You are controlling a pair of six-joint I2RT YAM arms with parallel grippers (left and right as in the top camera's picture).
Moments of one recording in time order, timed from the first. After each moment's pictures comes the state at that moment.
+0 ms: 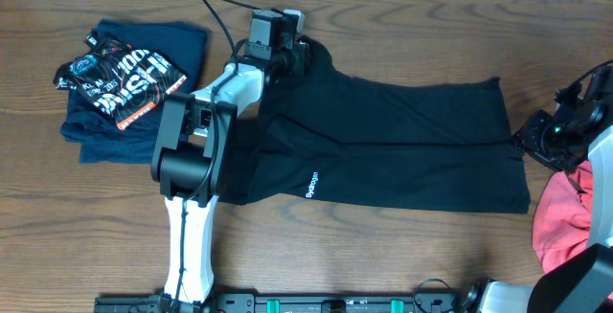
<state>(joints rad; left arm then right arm) -0.26 2.32 1.57 -0.02 0.31 -0.16 -0.42 1.51 1.21 -1.06 -0.20 0.16</state>
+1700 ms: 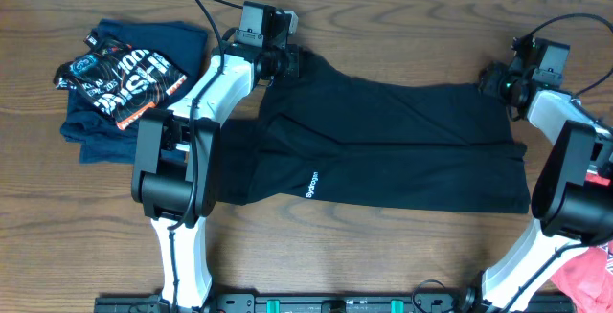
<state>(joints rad) -0.25 2.15 1.57 -0.38 0.37 -0.23 -0.28 2.03 1.21 -0.08 -0.20 0.16</state>
